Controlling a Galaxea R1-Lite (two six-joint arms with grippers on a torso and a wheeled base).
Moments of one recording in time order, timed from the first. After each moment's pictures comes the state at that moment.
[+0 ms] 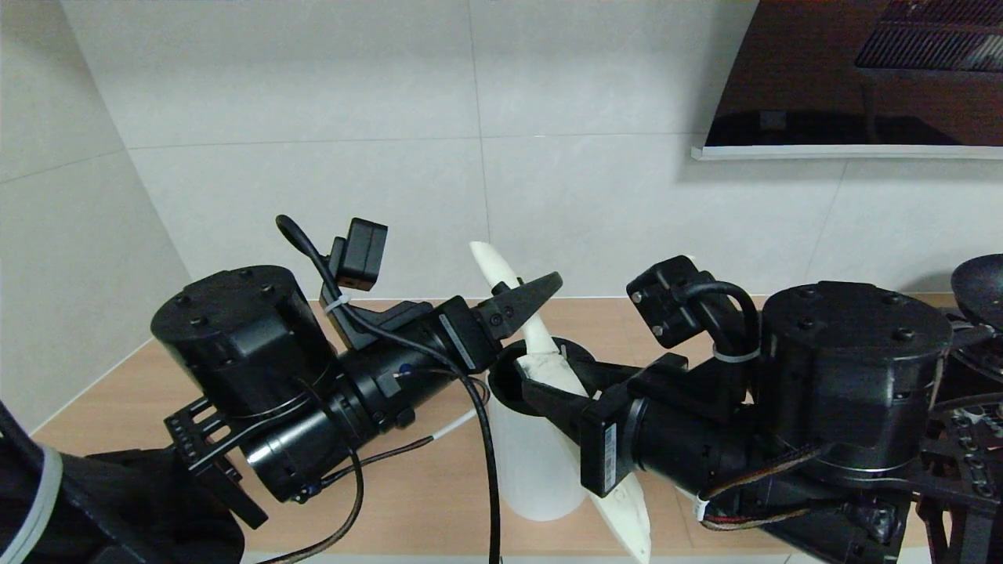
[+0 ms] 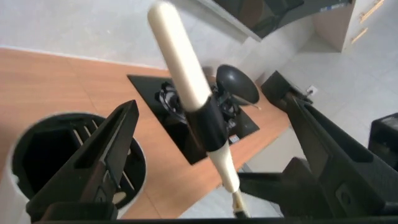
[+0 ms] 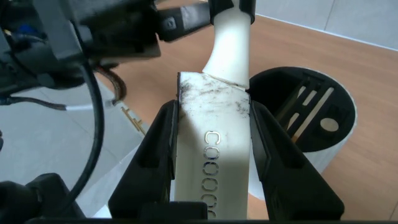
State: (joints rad) left arm -0.68 1.72 -0.62 -1.20 -0.11 -0.69; right arm 1.00 1.66 -0.80 -0.72 -0.19 0.20
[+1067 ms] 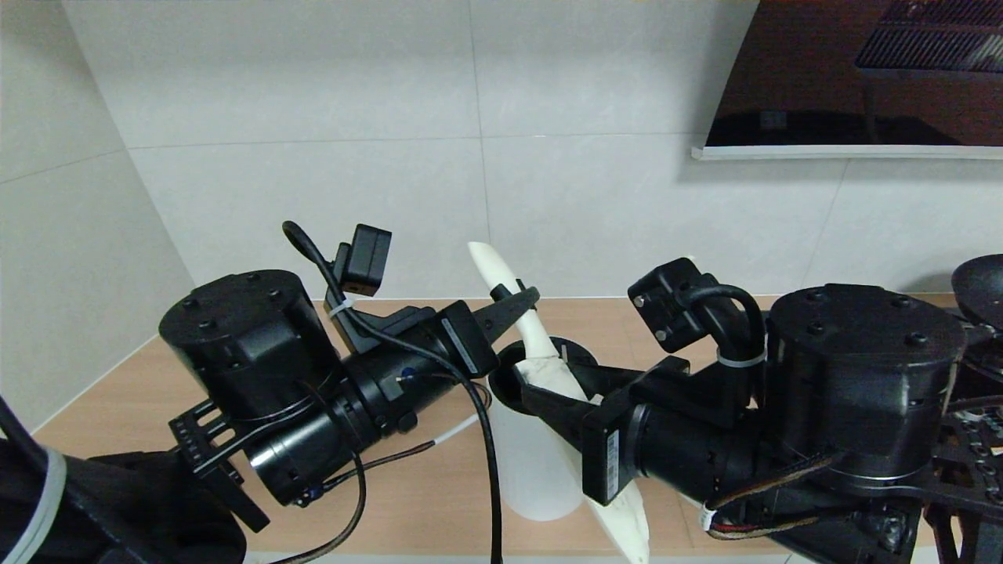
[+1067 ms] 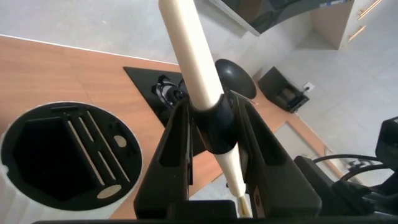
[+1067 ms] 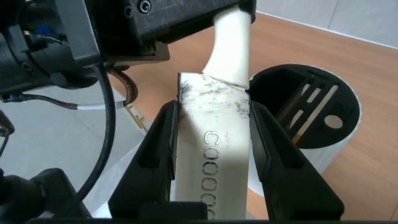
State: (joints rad) left arm -0.68 1.73 -0.62 -1.19 -0.11 -0.71; right arm 1.00 1.65 -0.79 -0.71 -0.19 0.20
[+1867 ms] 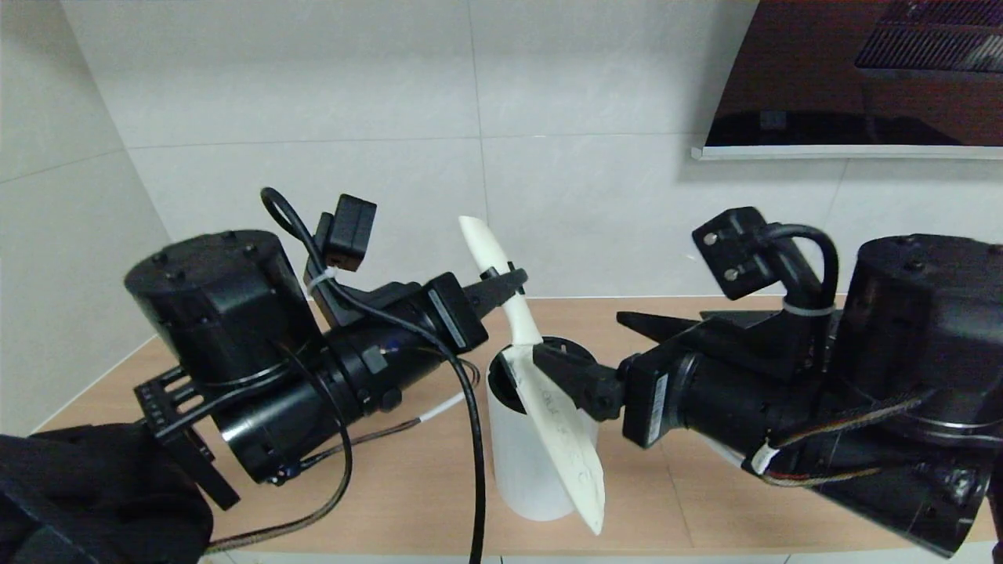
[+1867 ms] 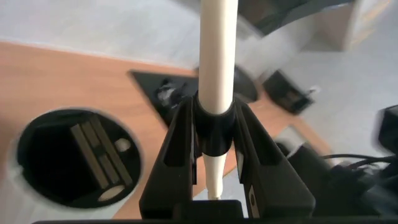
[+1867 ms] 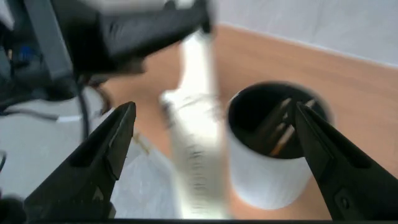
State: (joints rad) left arm -0.66 1.65 -0.71 -1.00 -0.08 -0.70; right arm 0.92 1.57 -0.80 -0.71 -0.19 0.20
